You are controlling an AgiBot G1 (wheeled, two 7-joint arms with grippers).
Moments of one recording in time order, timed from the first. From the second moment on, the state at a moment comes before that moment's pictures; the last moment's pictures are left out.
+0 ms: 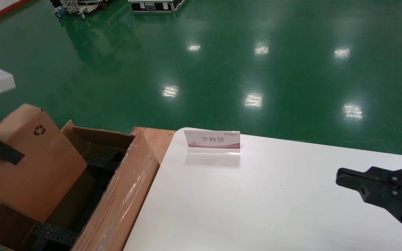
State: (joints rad) left arm -2.97 0.61 2.39 -1.31 1.43 1.60 -1.56; right arm 1.08 -0.61 -0.29 1.28 -0.72 -1.49 0.18
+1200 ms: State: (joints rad) left arm -2.70 0.50 2.37 -1.34 1.61 1.43 -1.69; right arm 1.08 -0.61 -0.29 1.28 -0.72 -1.49 0.18
